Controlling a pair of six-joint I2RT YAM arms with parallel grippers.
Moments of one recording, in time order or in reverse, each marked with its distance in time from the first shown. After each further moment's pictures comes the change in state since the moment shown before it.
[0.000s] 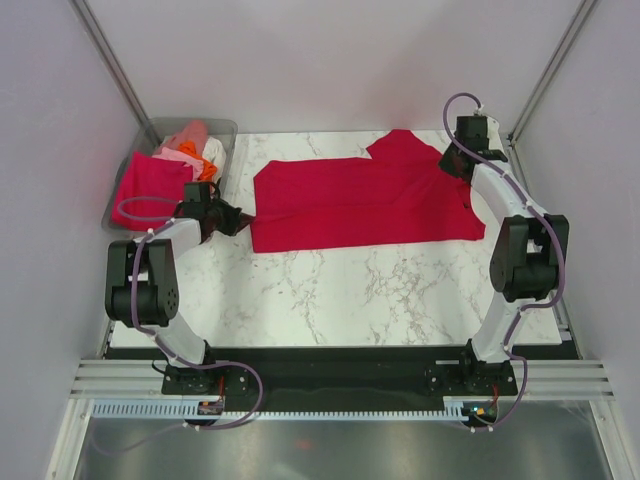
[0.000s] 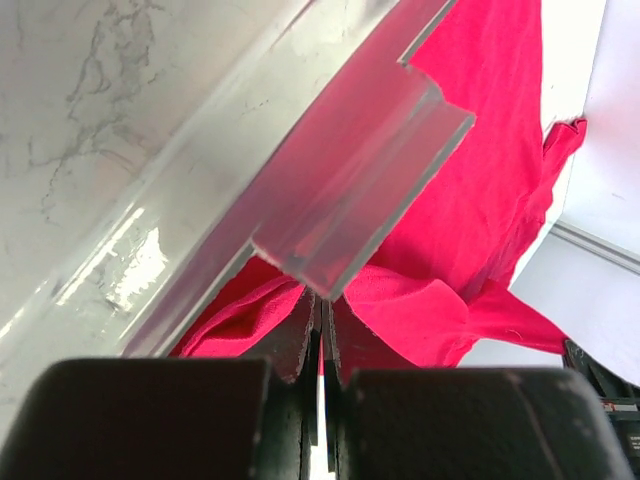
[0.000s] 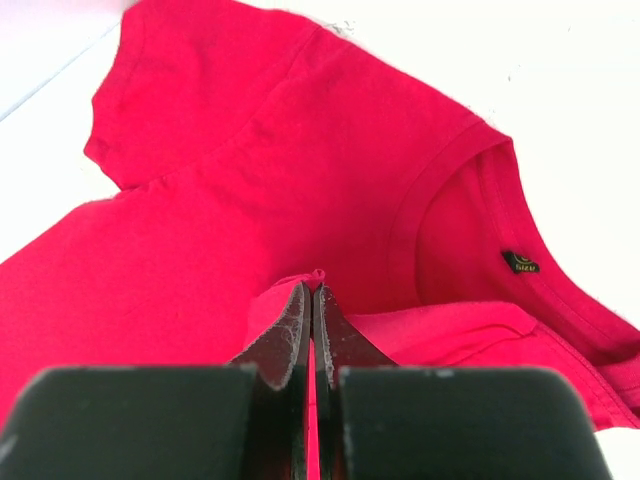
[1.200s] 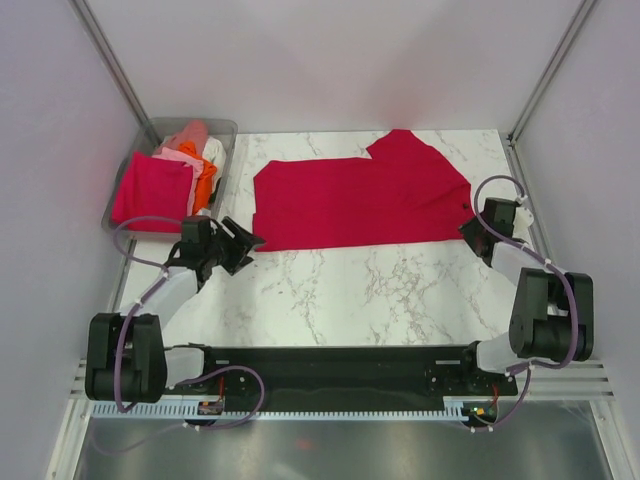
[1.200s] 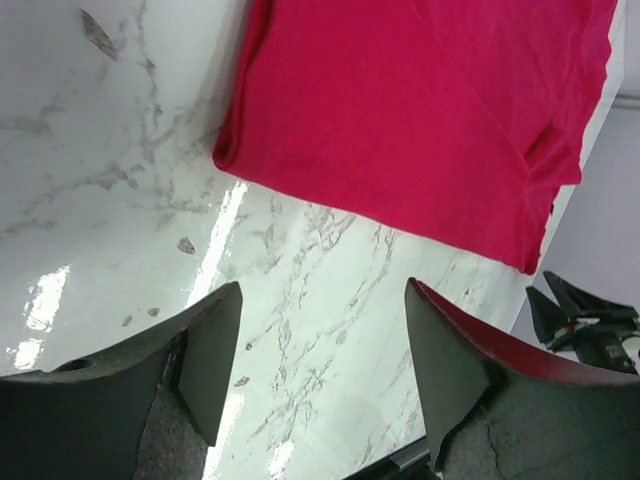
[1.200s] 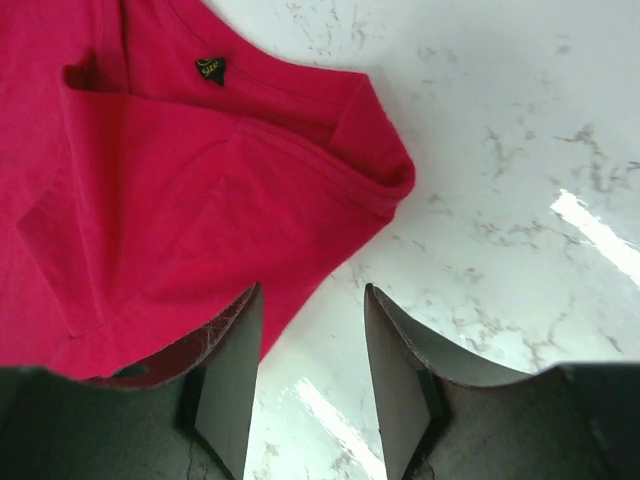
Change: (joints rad) left arm -0.054 -0.431 -0.359 -0.003 0.035 0.185; right arm -0.178 -0.429 -0.853 0.359 -0.016 0.263
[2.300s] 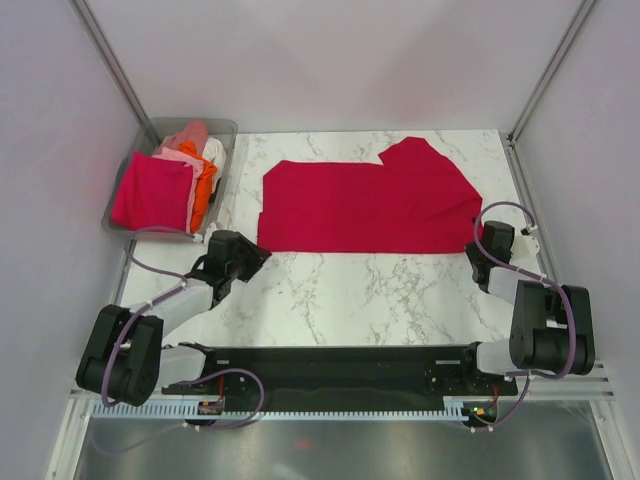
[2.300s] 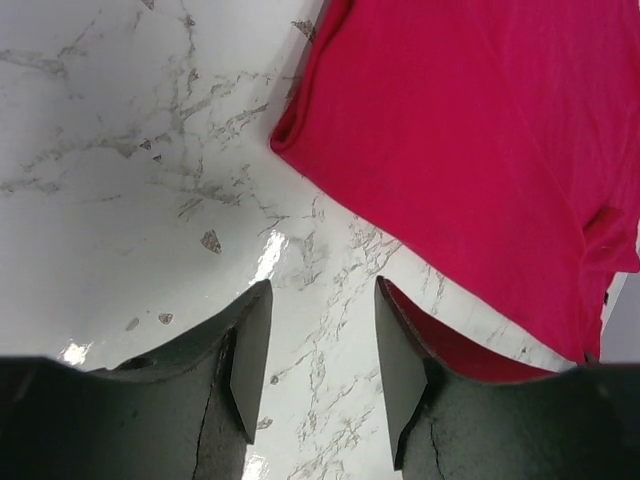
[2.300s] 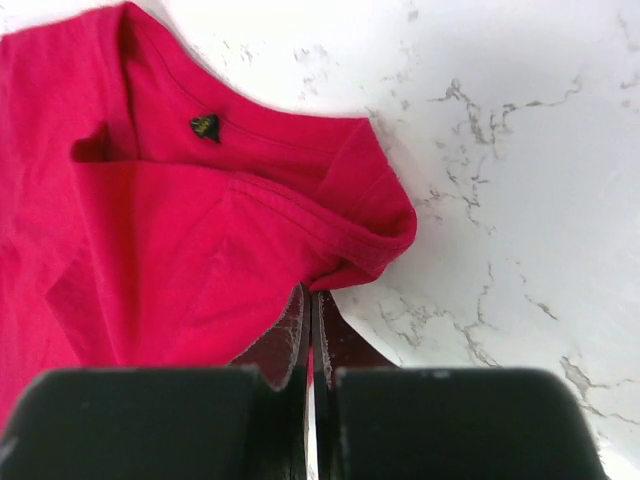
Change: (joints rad) left arm -0.242 -0.024 -0.138 0.159 -0.351 -0.129; right arm -0.009 -0.038 -0.243 0.282 0.105 0.195
